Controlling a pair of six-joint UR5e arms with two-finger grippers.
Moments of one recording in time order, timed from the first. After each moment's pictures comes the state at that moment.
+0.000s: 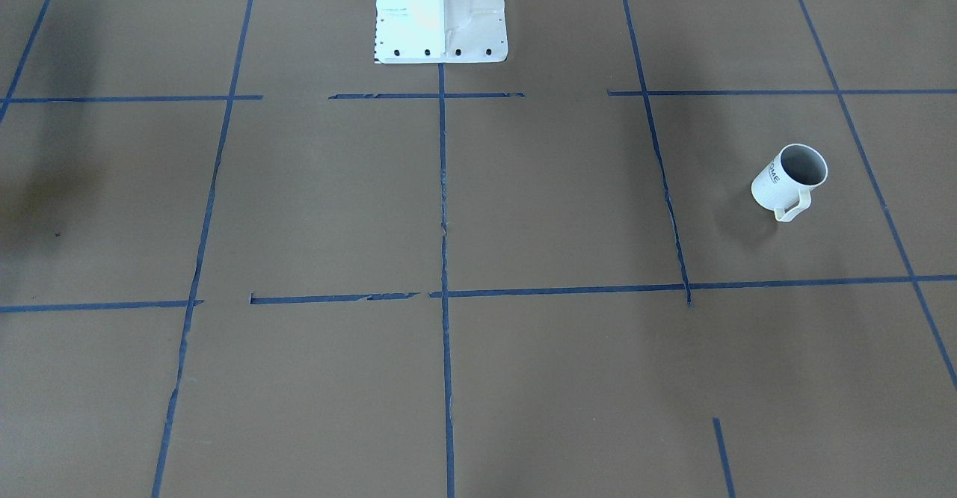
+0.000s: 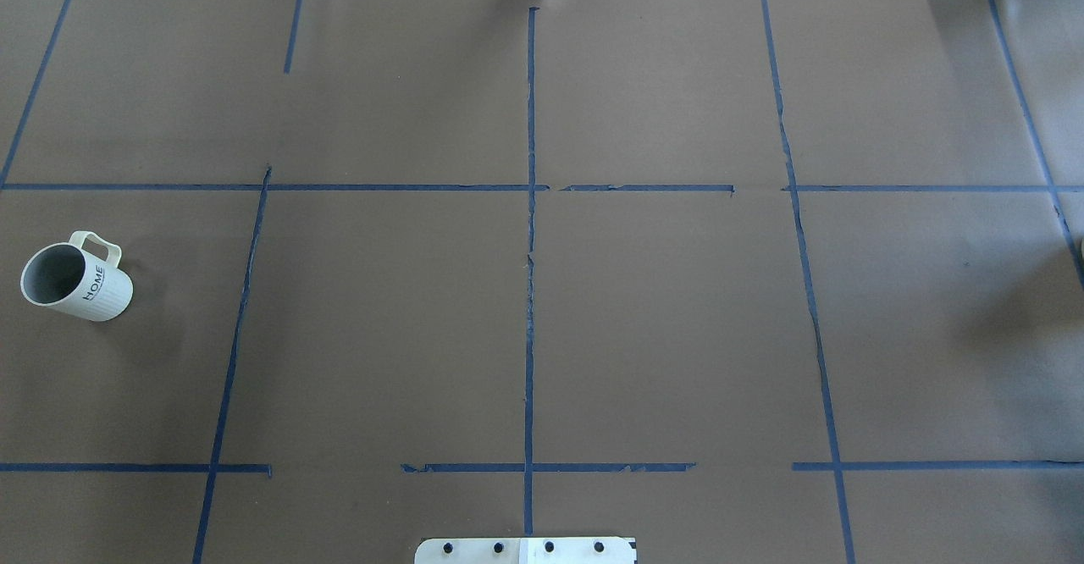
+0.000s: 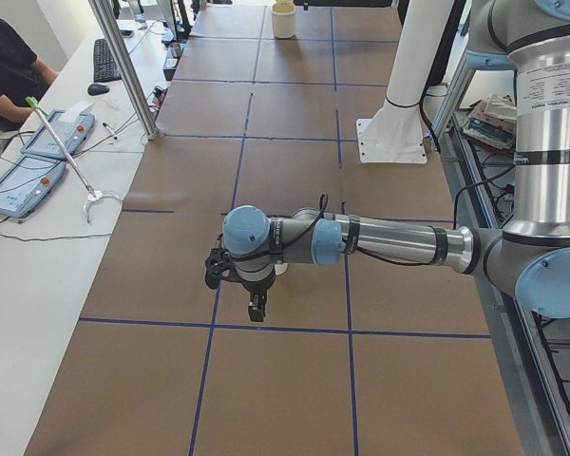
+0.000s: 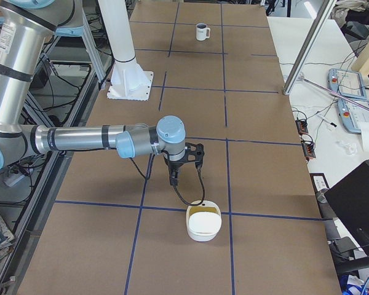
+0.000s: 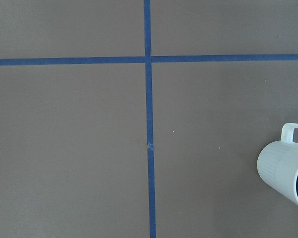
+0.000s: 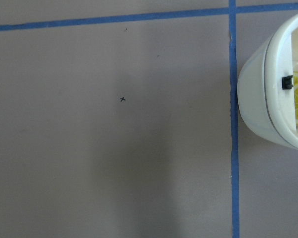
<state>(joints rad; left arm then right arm) -1.56 -1.48 -1.78 -1.46 -2.41 0.04 1.43 -1.92 2.01 -1.45 2.42 0.28</state>
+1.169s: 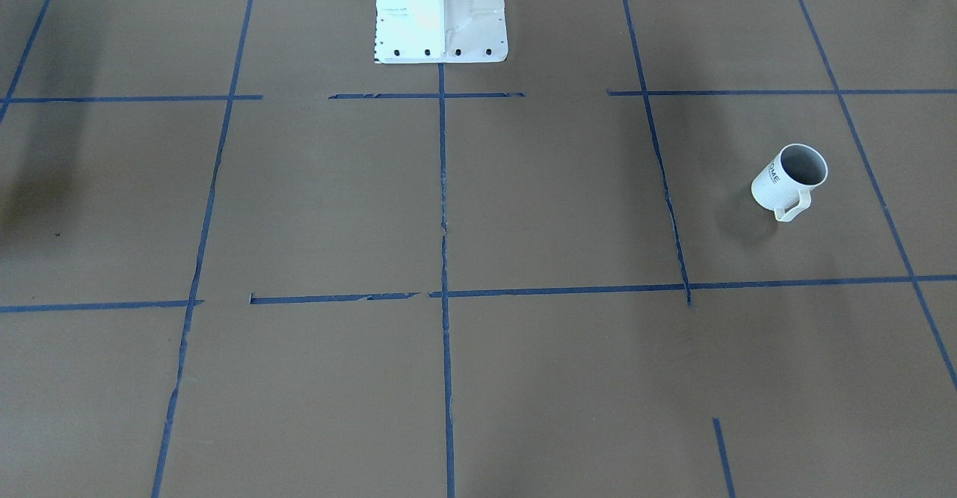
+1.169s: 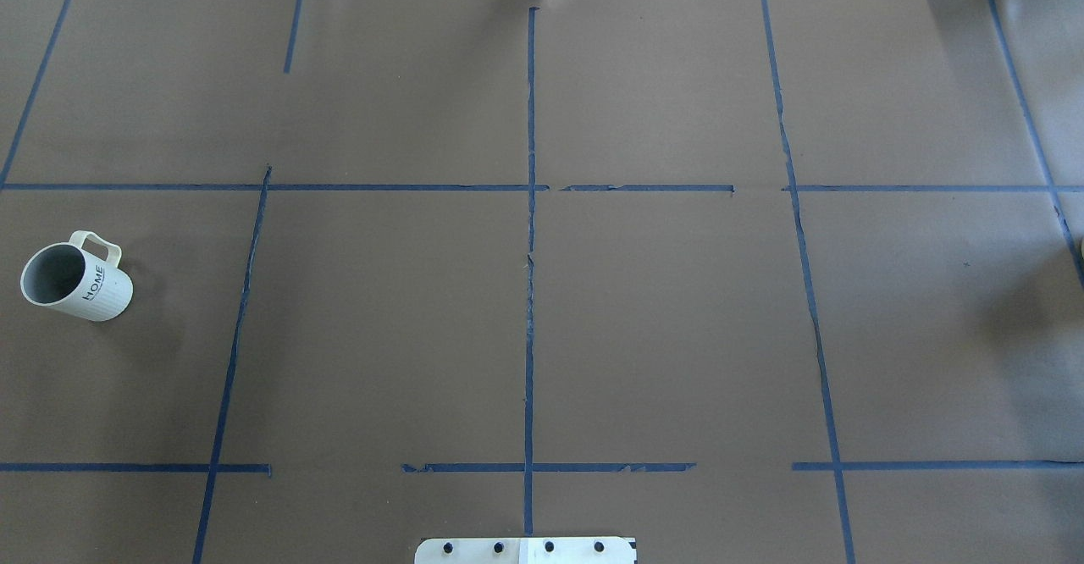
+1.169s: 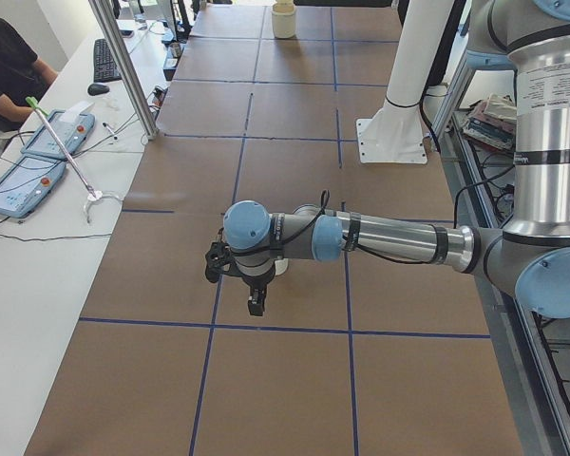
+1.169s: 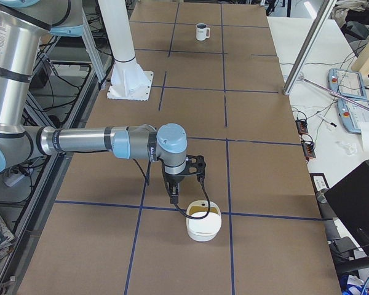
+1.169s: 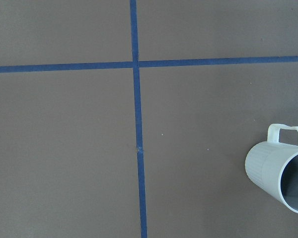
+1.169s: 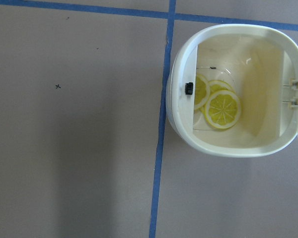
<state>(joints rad) -1.55 -1.48 -1.79 -1.46 -2.43 0.04 1.55 -1.90 1.97 -1.63 2.30 -0.05</state>
